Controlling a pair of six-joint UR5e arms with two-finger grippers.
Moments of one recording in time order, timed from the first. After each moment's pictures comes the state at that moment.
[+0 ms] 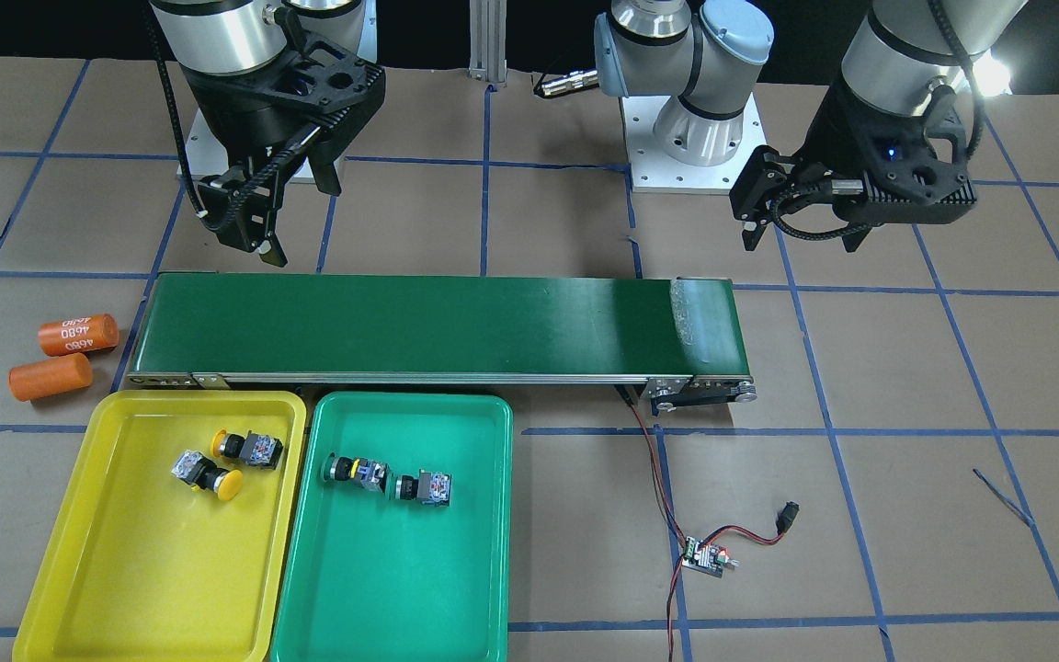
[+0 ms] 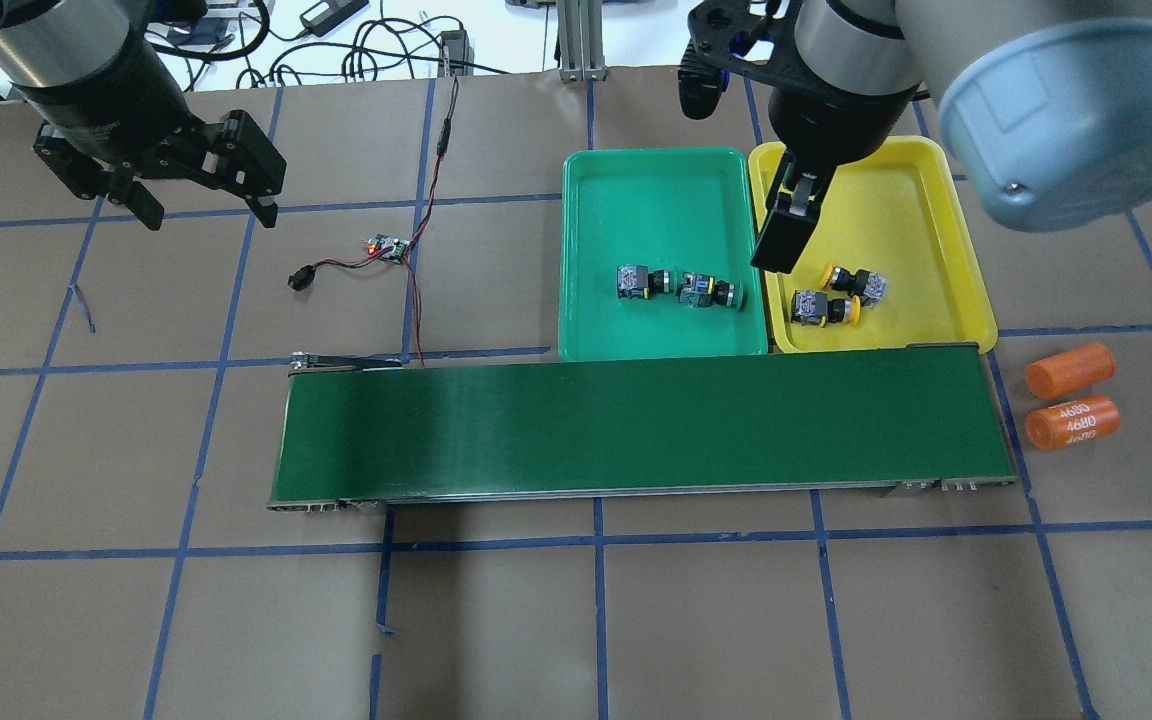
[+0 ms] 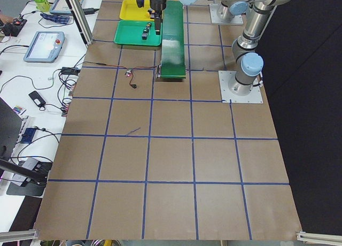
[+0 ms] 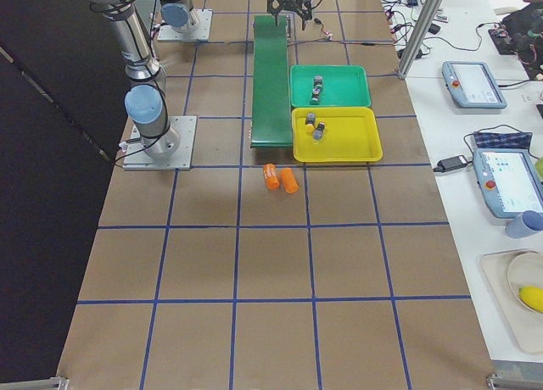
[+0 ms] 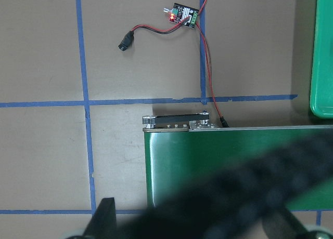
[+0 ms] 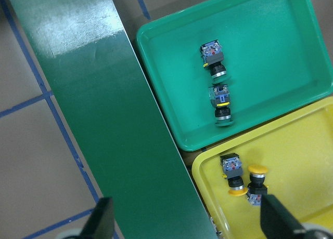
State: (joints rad) left arm -1.50 -1.58 -1.50 -1.60 1.60 0.09; right arm 1.72 -1.56 1.54 -1.63 -1.54 -0.93
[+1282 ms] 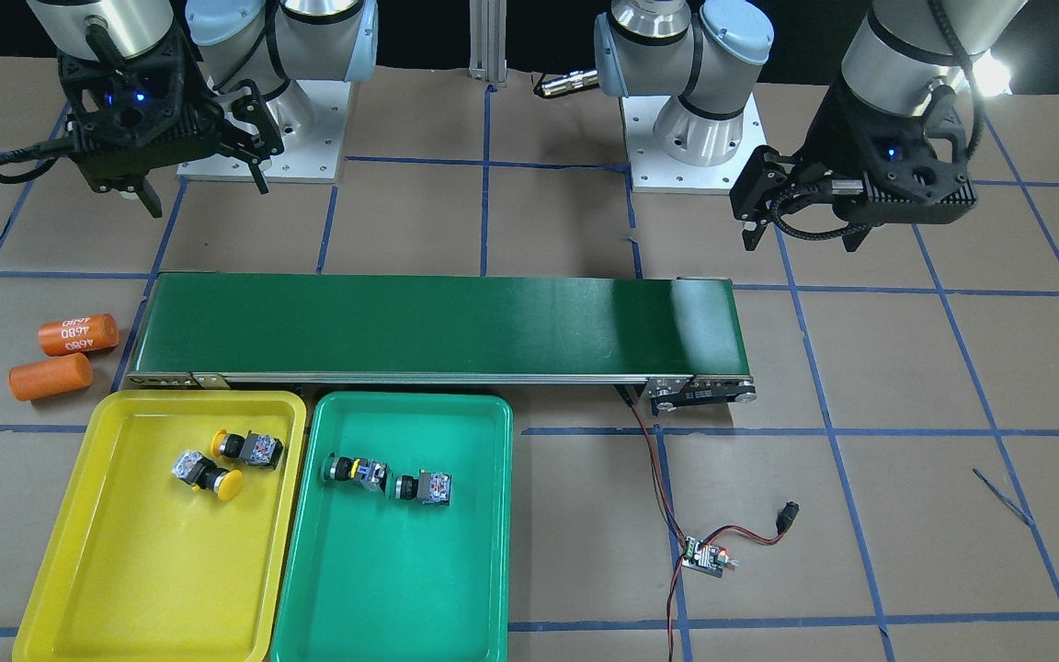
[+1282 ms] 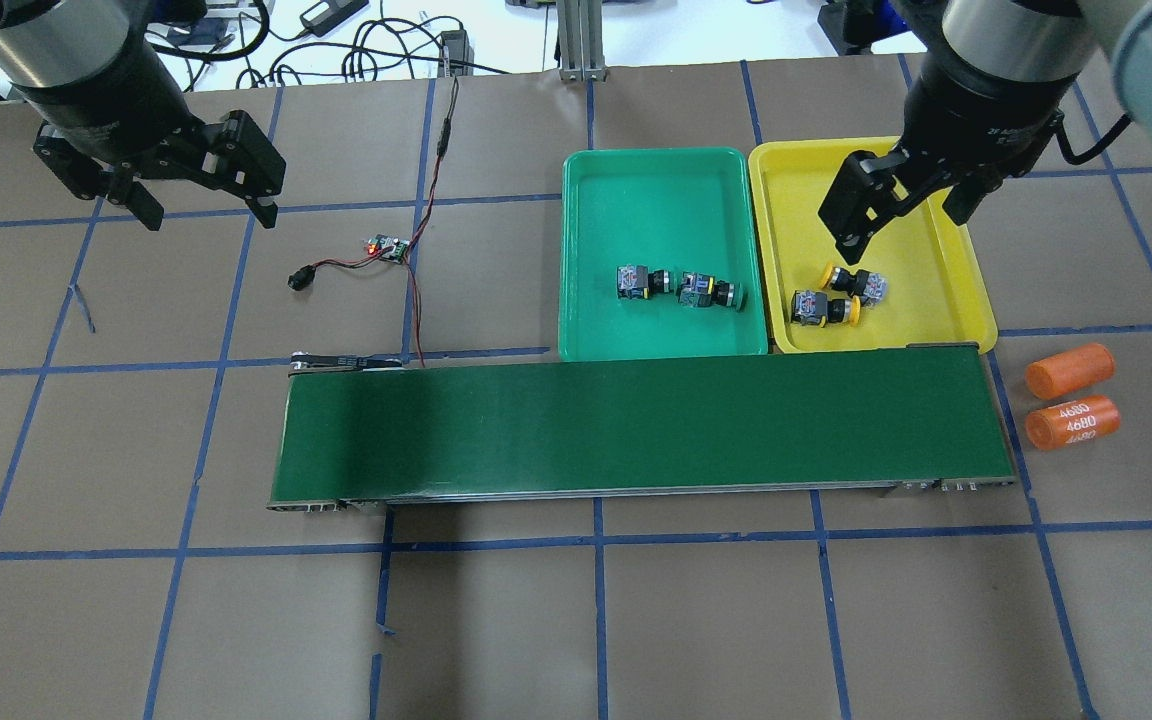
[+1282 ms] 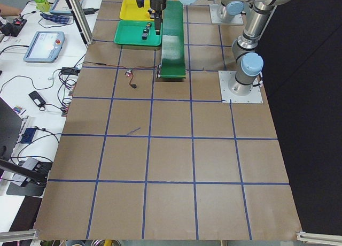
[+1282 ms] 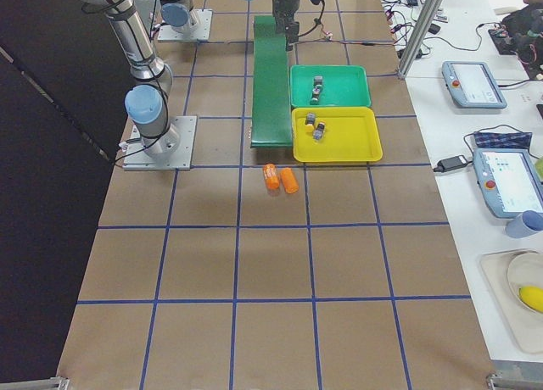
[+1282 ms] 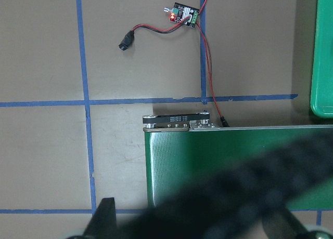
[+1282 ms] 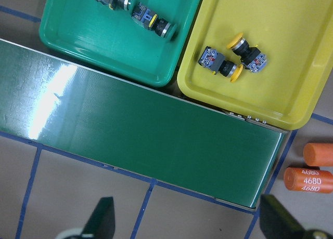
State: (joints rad) left arm -1.50 -1.58 -1.50 -1.60 1.60 0.09; right arm 1.58 -1.61 1.54 -1.49 -1.57 -0.29
